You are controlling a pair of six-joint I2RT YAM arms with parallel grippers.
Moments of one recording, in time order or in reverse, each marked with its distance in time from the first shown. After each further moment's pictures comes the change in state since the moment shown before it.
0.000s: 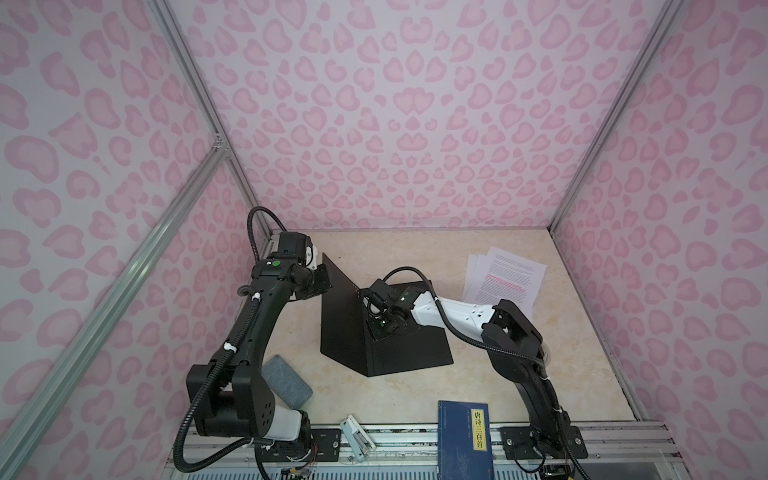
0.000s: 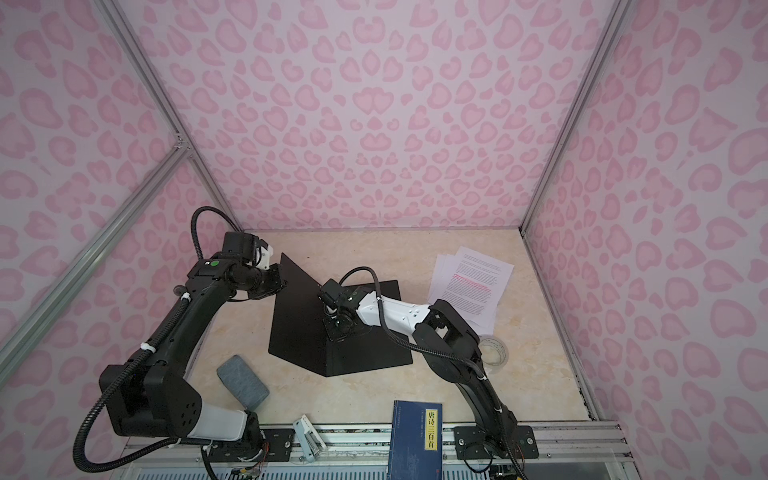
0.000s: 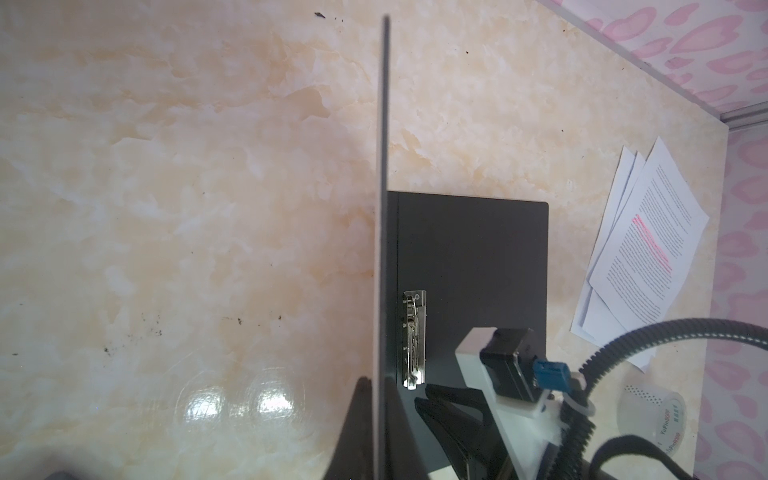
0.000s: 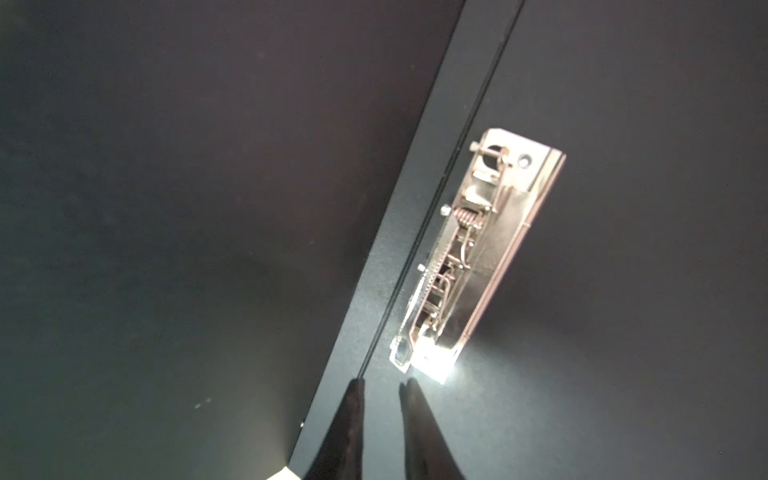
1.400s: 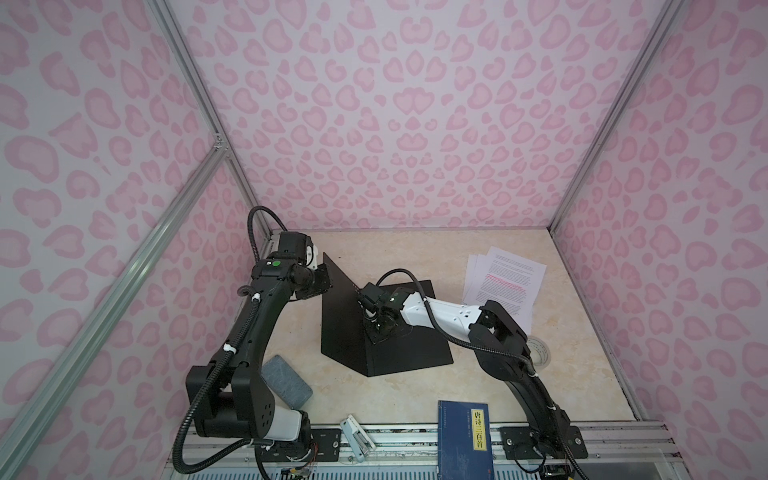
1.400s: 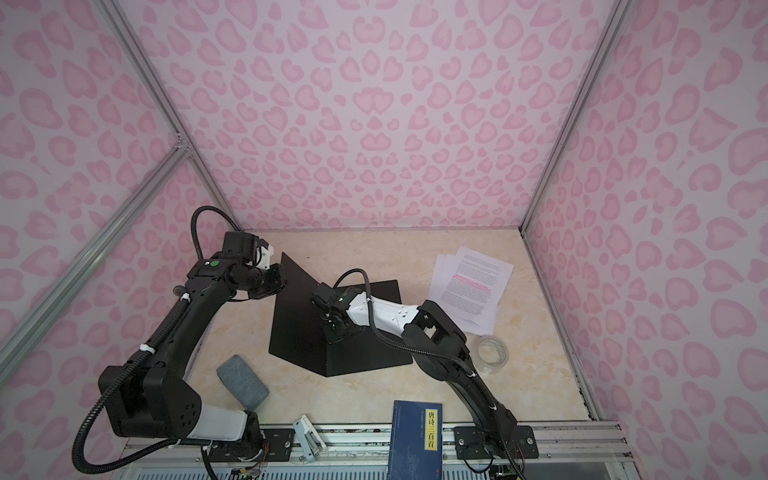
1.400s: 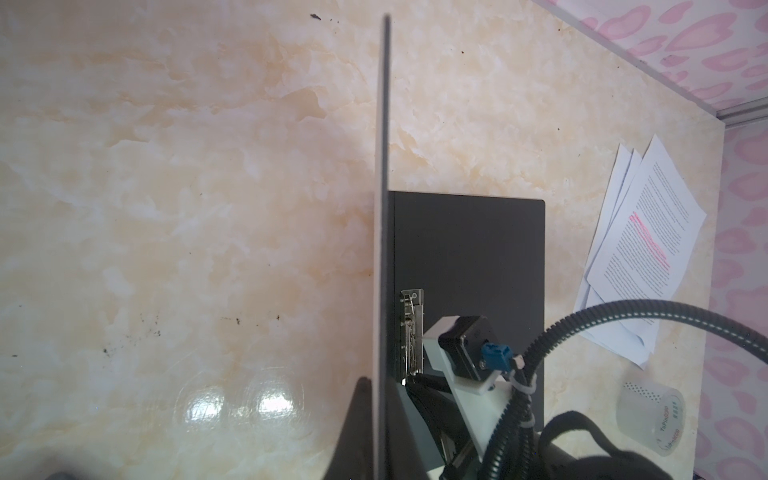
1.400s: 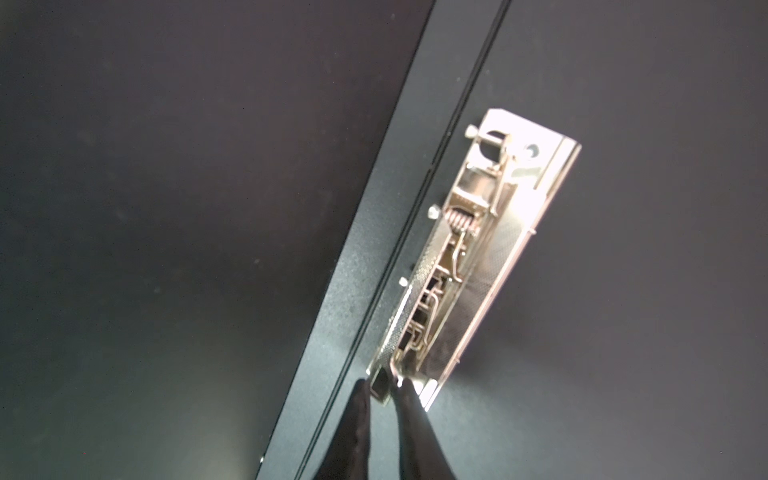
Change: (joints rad) left arm -0.001 -0.005 0.002 -0.003 0.001 0.003; right arm 0.029 0.103 0.130 -0.125 0.075 -0.034
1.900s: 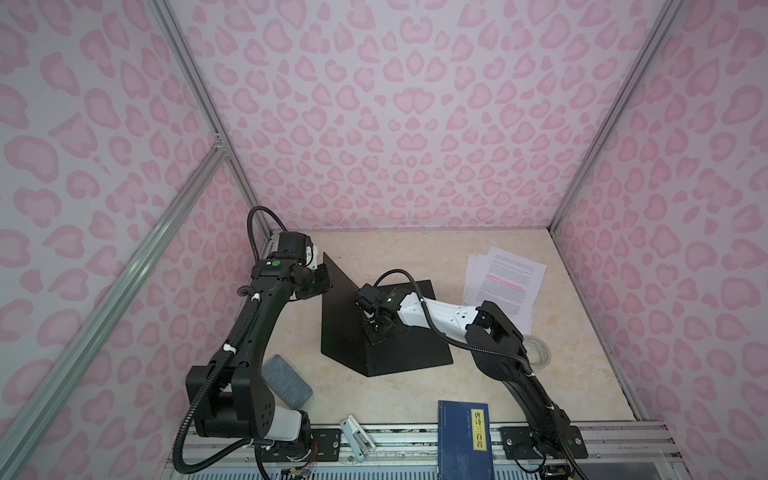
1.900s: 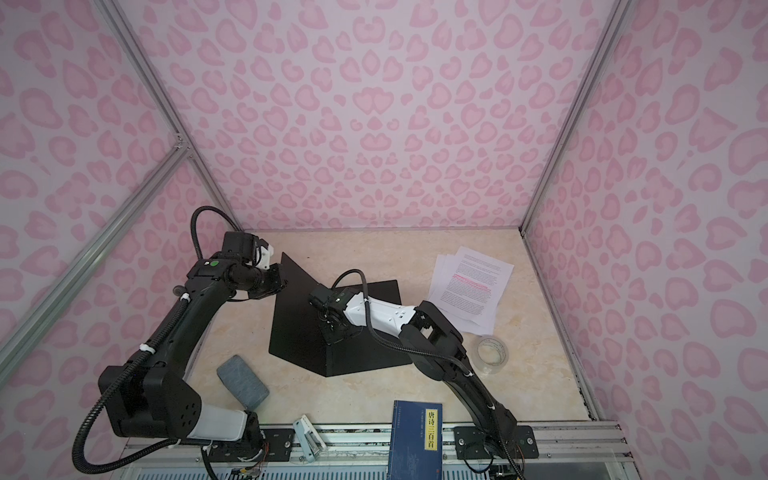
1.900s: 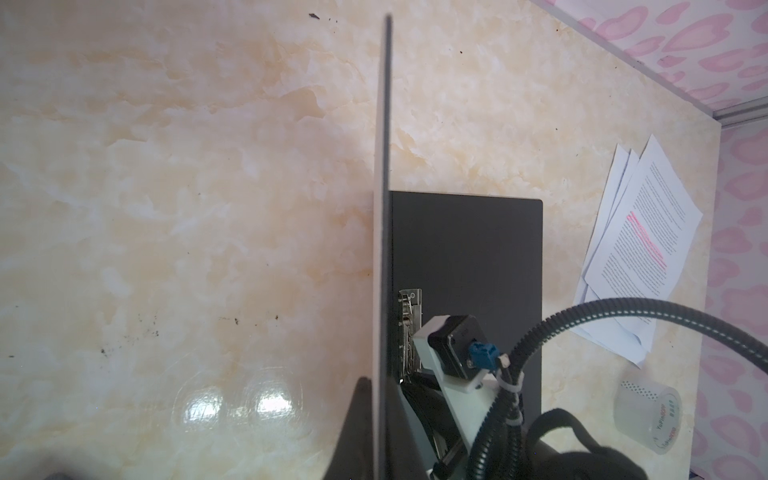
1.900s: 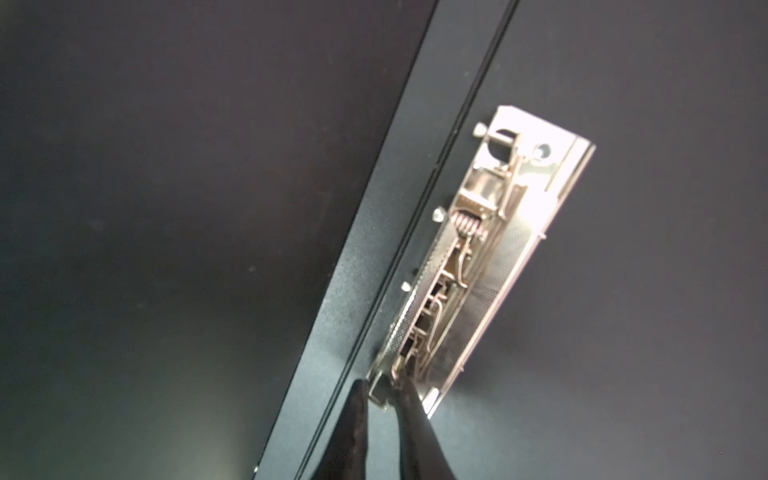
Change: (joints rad) left arm 0.000 0.000 0.000 -0.001 0.006 0.000; right arm 0.008 0.028 0.036 -0.033 0.019 -0.004
